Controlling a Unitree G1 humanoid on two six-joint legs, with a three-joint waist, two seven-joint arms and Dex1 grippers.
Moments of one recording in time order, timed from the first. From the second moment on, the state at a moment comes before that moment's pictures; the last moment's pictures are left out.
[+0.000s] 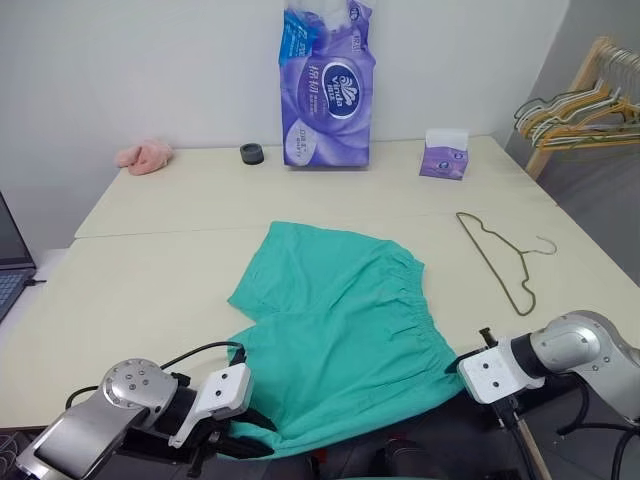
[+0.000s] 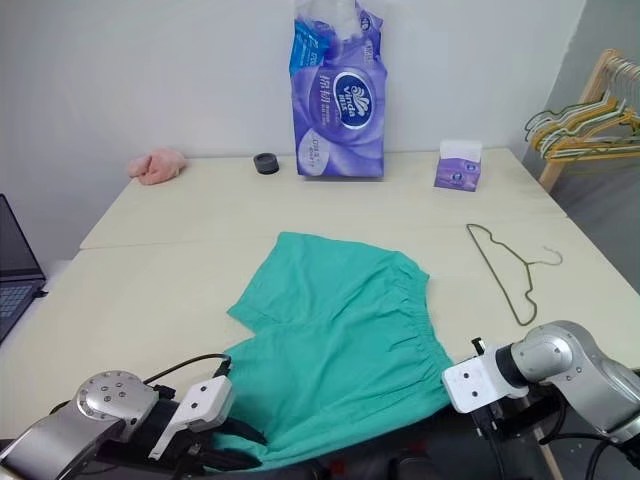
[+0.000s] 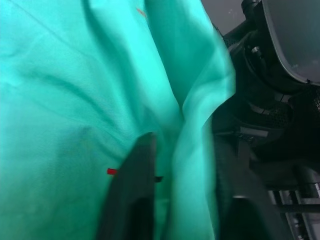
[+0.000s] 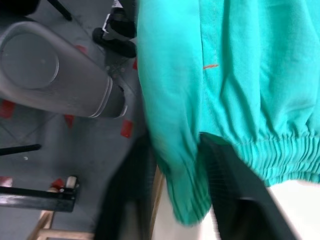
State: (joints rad) left arm 0.20 1.02 -0.16 -0.38 -0.37 0.35 -1.34; right arm -0.09 -1.13 0.29 -0.39 -0.06 0.01 1.26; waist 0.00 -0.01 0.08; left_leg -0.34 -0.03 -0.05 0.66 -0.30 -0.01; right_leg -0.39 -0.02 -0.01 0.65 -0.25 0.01
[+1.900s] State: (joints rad) left arm -0.49 0.50 -0.27 -0.16 -0.28 0.39 -1.01; right arm -0.46 -0.67 -0.15 0.52 0.16 0.75 0.54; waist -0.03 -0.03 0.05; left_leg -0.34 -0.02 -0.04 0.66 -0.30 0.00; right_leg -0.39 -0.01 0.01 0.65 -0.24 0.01
